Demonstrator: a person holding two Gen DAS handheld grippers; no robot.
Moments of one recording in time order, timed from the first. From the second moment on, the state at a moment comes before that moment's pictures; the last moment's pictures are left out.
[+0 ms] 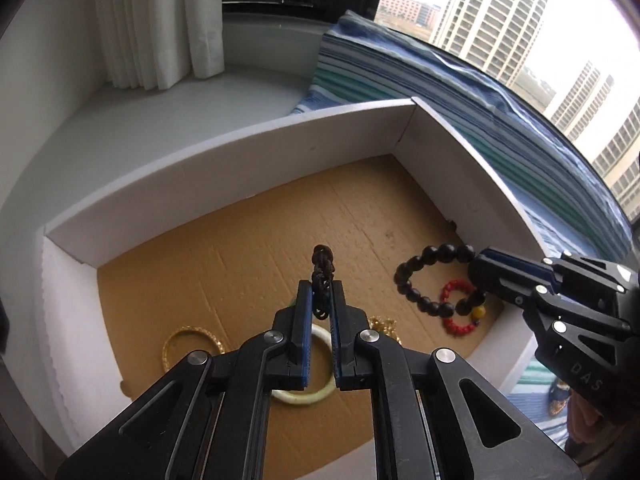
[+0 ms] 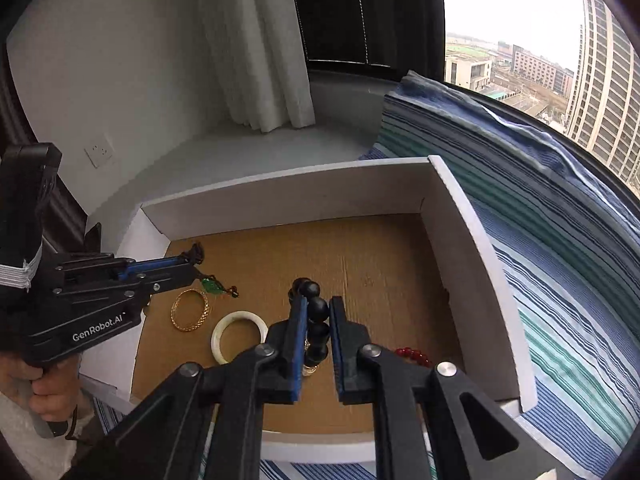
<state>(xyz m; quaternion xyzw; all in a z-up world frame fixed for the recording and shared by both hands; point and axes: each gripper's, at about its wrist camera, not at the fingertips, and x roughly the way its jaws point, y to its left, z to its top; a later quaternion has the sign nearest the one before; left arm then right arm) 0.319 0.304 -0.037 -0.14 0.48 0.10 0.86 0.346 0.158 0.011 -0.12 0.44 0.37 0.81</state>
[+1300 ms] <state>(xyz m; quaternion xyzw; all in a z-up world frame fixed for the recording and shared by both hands) 0.087 -0.034 -0.117 0.00 0.50 -0.11 0.86 0.021 -0.230 -0.064 -0.03 0.41 0.03 0.91</state>
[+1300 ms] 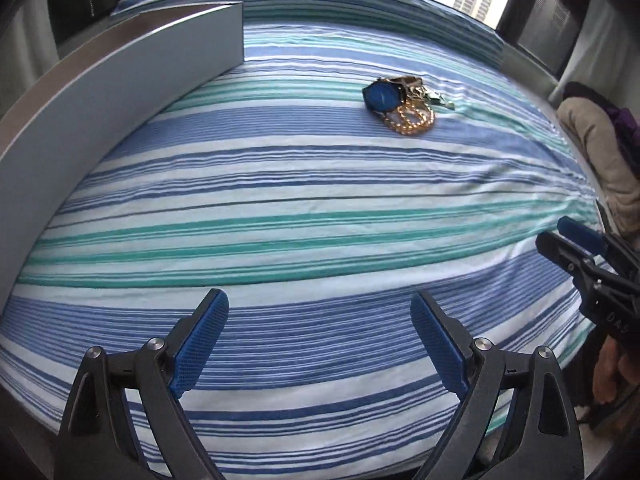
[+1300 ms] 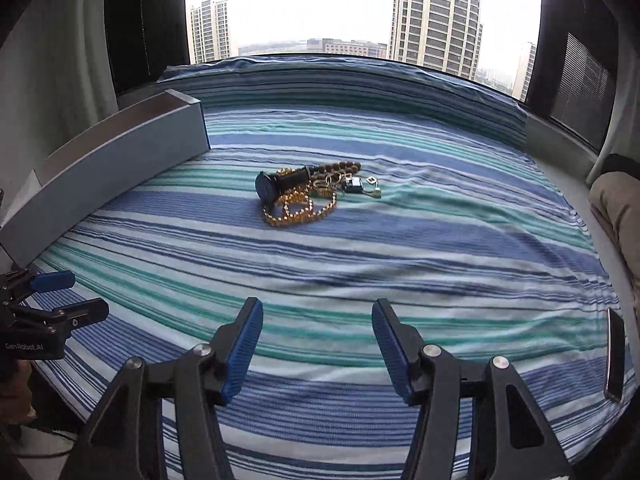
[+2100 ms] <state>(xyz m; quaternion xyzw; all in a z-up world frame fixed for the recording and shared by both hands) 0.101 -0.056 -0.121 0.04 0.49 -0.08 0.87 0.027 -0.229 -0.075 -0.01 0.42 0.06 0.91</state>
